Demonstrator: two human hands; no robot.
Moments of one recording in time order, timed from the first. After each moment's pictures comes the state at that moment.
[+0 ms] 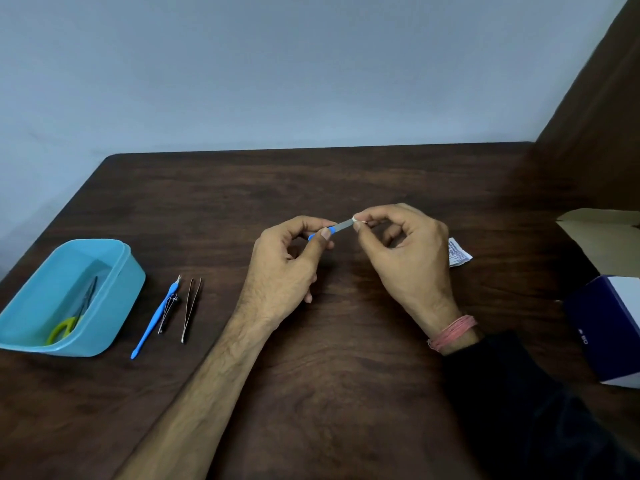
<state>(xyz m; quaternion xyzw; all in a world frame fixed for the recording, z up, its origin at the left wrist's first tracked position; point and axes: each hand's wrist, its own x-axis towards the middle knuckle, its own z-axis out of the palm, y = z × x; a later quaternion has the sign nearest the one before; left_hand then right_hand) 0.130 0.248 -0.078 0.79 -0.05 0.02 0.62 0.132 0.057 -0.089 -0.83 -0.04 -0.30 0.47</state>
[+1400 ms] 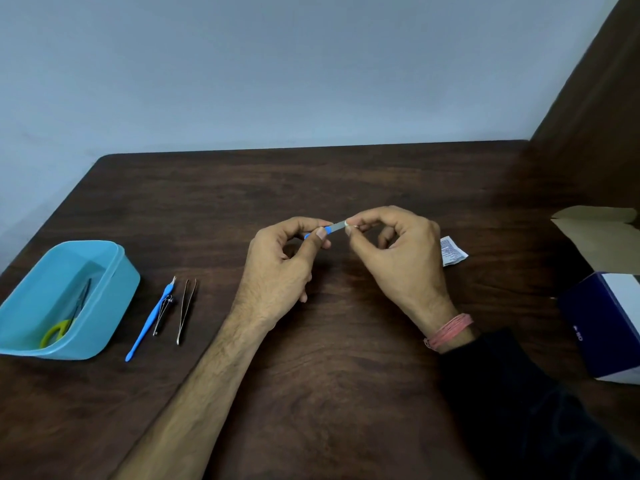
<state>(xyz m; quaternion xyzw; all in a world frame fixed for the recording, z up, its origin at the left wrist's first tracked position) 0.129 0.250 -0.076 0.79 -0.05 0.02 0.61 0.132 0.055 -0.093 -0.83 -0.05 -0.28 0.48</state>
